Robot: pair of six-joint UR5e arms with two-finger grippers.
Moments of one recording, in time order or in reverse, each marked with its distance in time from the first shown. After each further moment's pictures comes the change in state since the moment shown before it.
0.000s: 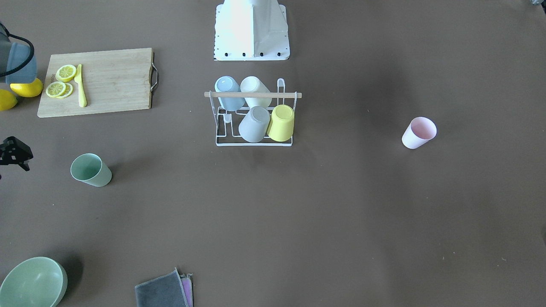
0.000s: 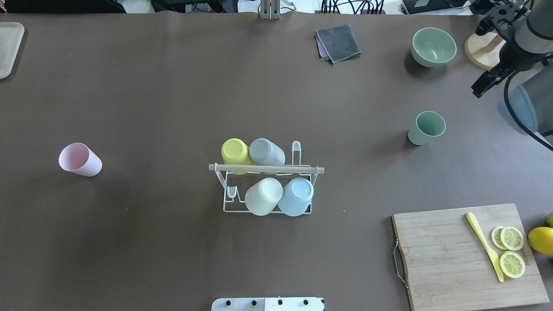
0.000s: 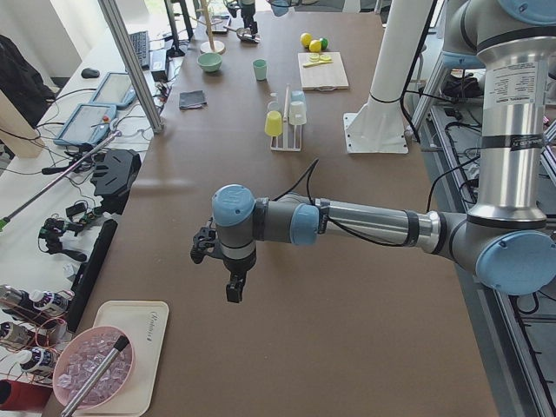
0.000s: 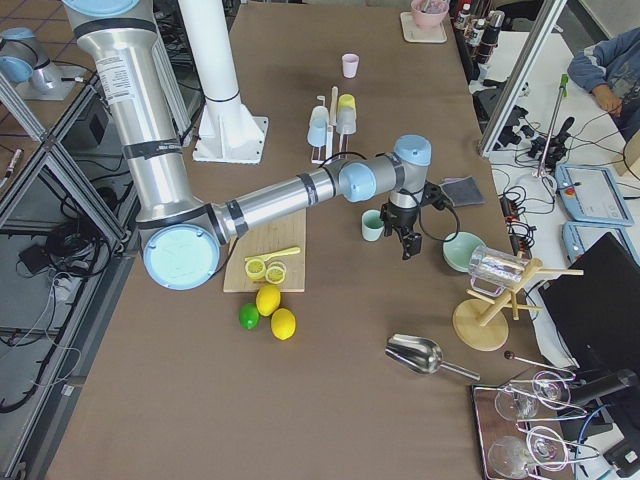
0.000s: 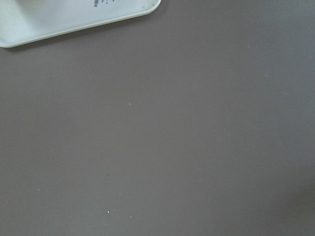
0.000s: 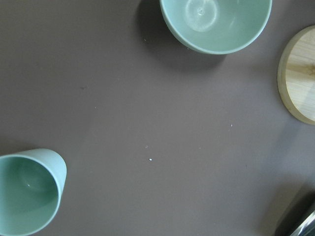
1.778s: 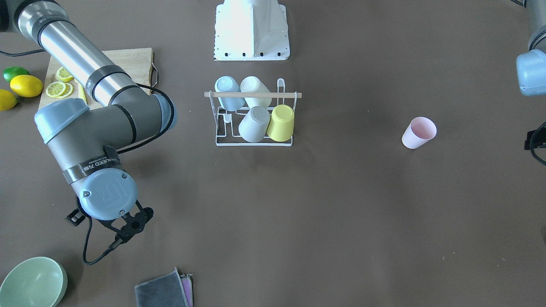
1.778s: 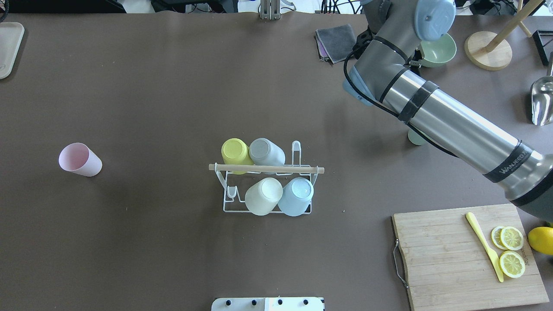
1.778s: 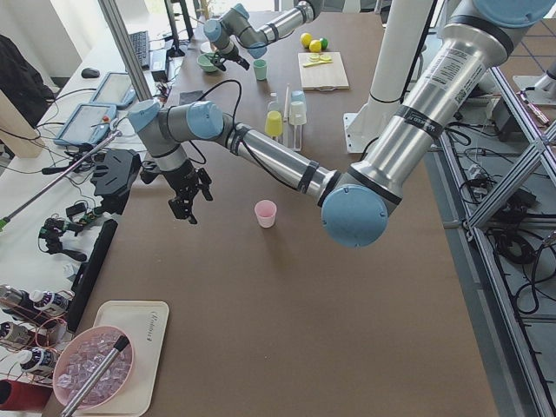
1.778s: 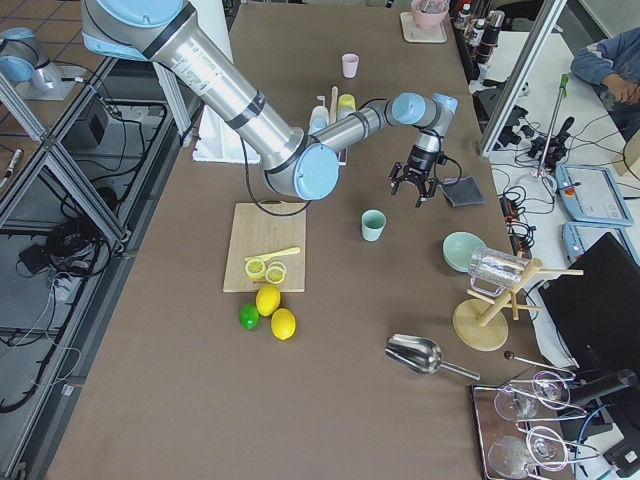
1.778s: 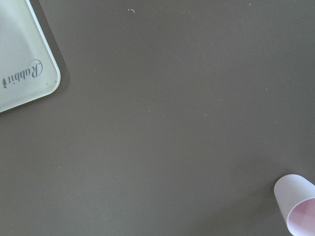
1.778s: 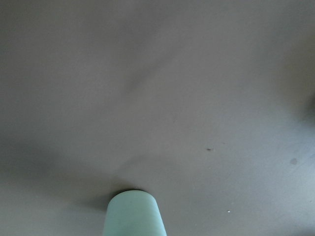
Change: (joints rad) left arm 0.190 -0.564 0.230 0.561 0.068 0.134; right arm -0.231 0.550 -0.582 -0.387 -0.158 -0.353
